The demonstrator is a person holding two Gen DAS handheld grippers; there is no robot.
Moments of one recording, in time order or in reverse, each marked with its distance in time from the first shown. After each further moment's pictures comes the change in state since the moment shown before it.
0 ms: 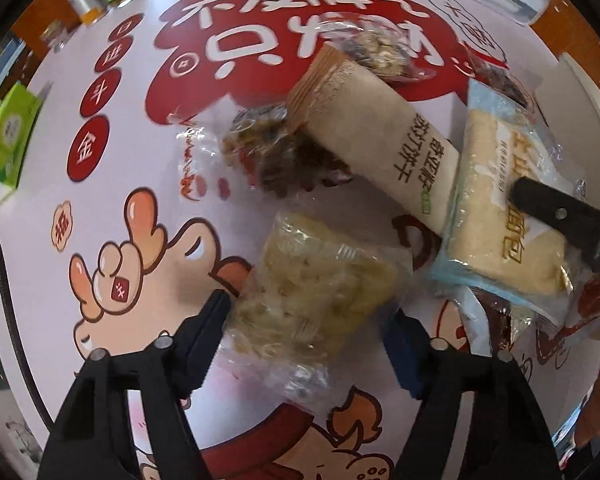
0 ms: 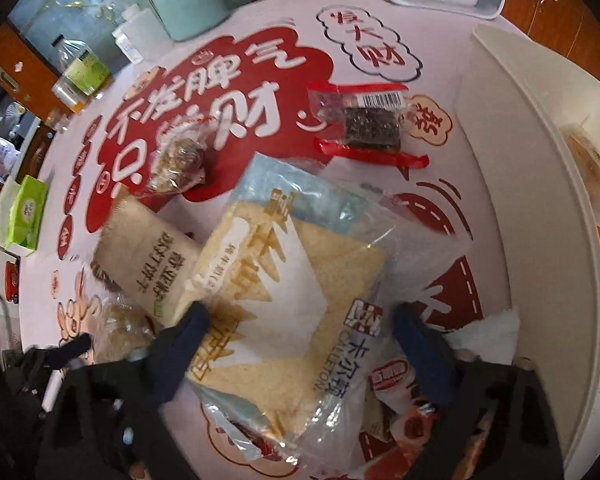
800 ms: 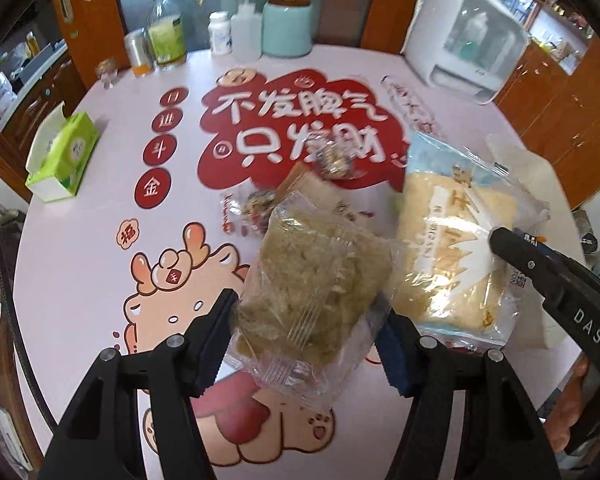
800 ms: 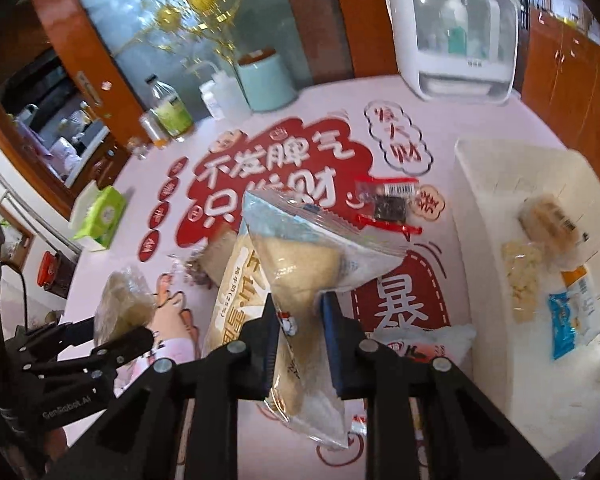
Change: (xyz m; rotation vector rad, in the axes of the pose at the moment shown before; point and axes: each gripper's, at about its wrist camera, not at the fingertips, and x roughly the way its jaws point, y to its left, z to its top) left arm -0.141 -0.015 -0.040 -0.062 -0.260 -0.059; right arm -0.114 0.010 -0.035 -0.135 -0.253 0.132
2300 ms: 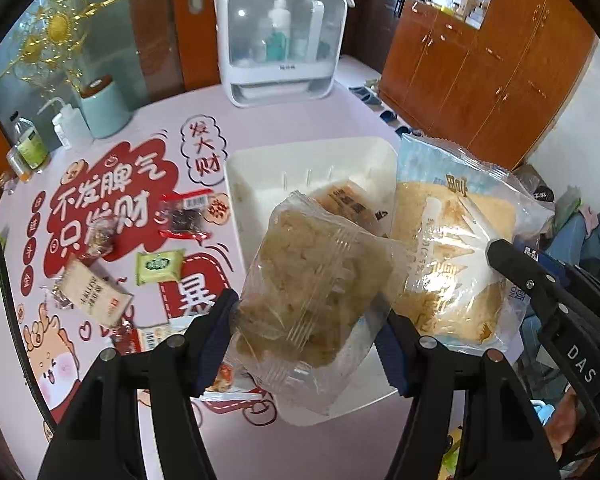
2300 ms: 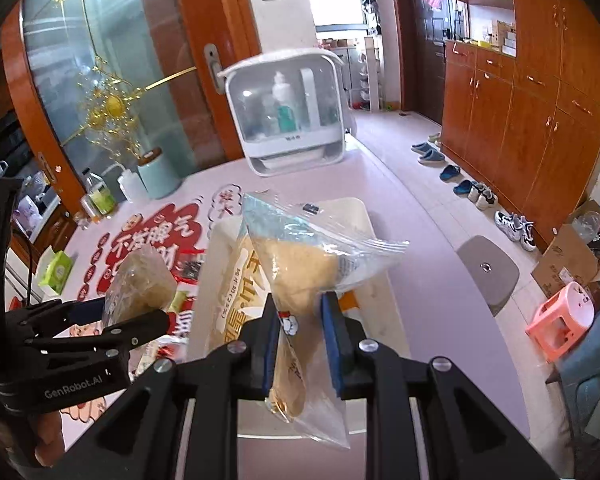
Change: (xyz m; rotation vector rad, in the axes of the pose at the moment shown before) left arm -0.012 -0.318 0.009 0.234 -0.057 -0.110; right arm -0.170 -0.237 -0.012 0.076 -0.202 -0.176
